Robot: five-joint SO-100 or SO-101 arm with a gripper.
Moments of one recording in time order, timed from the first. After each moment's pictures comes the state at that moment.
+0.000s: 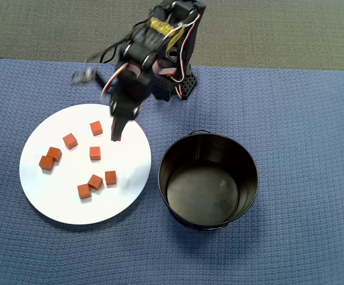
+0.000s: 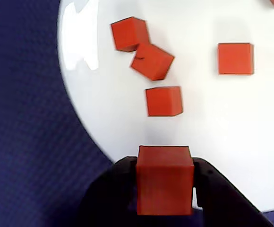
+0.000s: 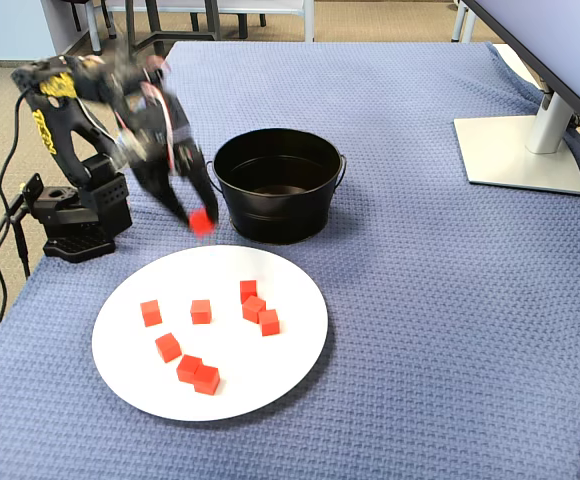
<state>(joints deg) 28.4 126.9 113.2 66.6 -31.5</state>
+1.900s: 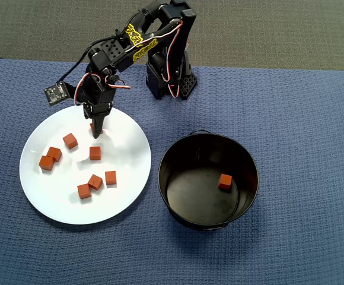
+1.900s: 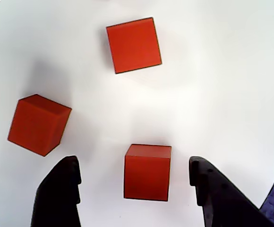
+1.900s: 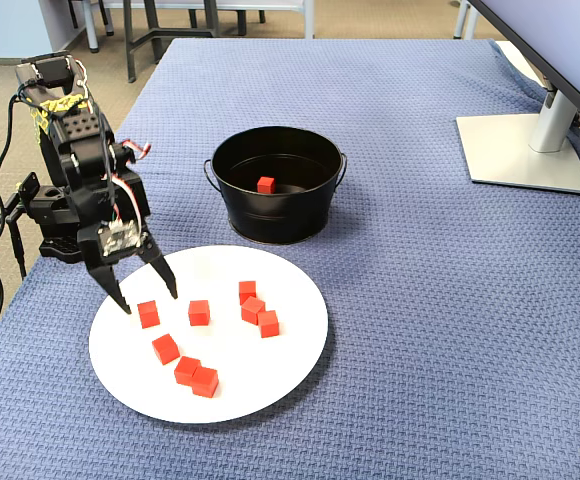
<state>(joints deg) 56.2 106.2 127.8 45.1 -85.6</state>
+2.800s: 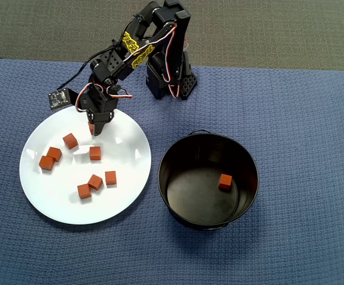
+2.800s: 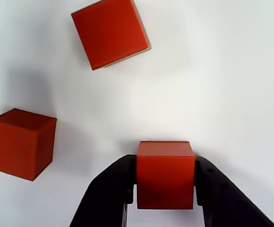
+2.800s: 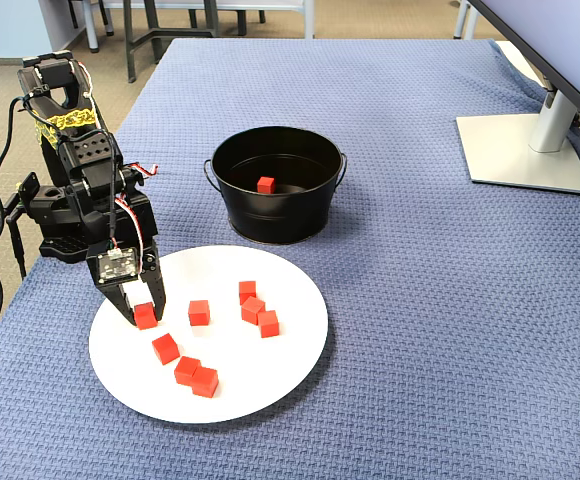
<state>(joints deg) 53.5 100.4 132.2 37.8 -72.9</state>
